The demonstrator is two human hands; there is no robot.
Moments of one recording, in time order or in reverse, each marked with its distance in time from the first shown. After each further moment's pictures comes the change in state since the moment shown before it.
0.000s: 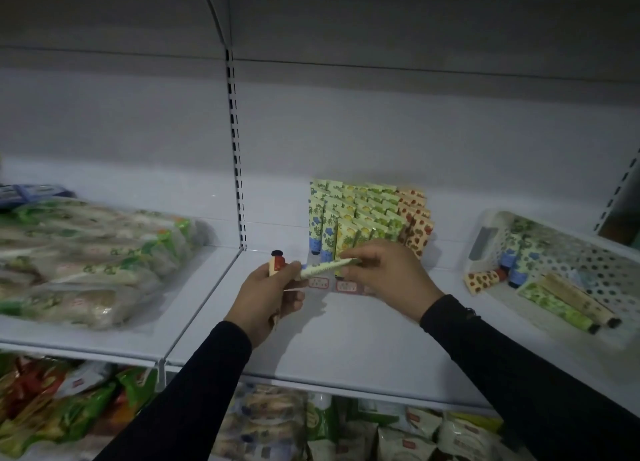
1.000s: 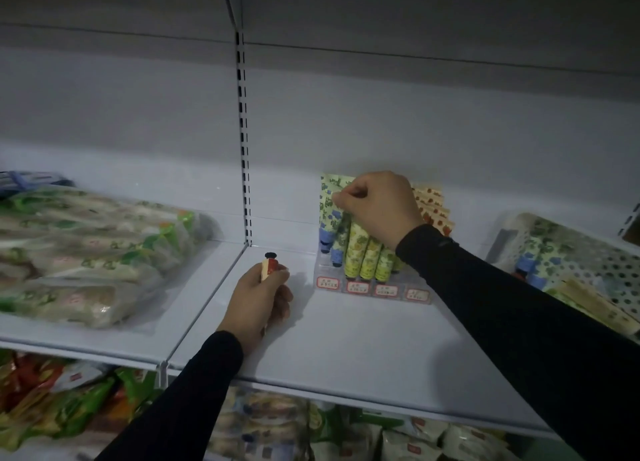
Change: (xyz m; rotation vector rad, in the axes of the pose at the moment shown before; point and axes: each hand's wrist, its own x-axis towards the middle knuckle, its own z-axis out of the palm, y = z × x) left_hand 0.023 -0.020 -0.033 0.187 0.071 0.169; right_hand 0.078 -0.047 -0.001 -0.254 0.242 -0.094
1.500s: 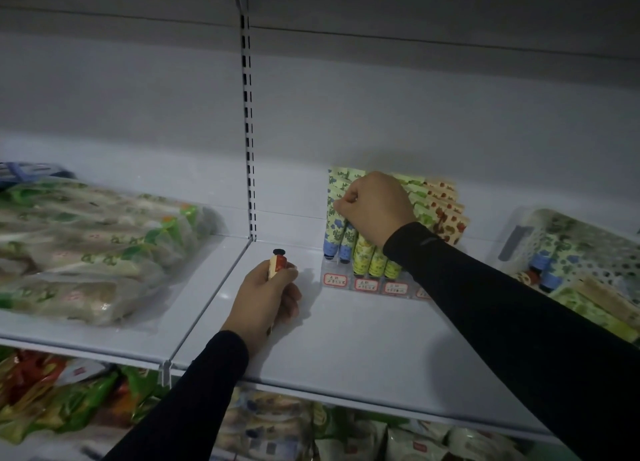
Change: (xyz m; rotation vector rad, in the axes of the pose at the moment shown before) left_hand 0.000 -0.001 0.000 -0.036 -0.036 -0.009; right_hand 0.014 0.011 0.033 -0.247 -0.049 -0.007
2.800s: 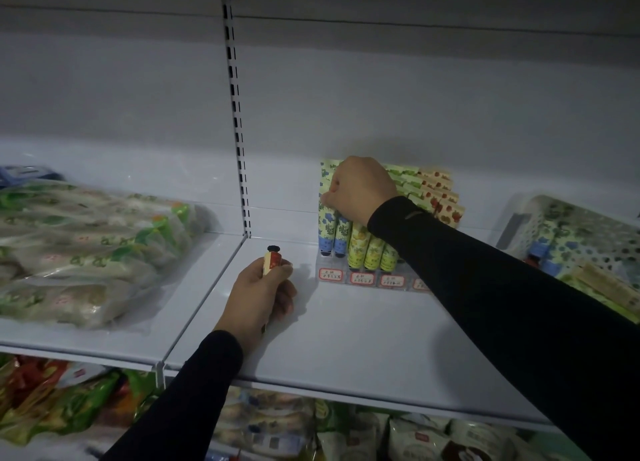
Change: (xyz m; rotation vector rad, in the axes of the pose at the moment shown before) left_hand 0.000 -0.001 0.001 0.031 0.001 0.017; right_hand 0.021 -0.007 0.000 -0.114 -0.126 -0.049
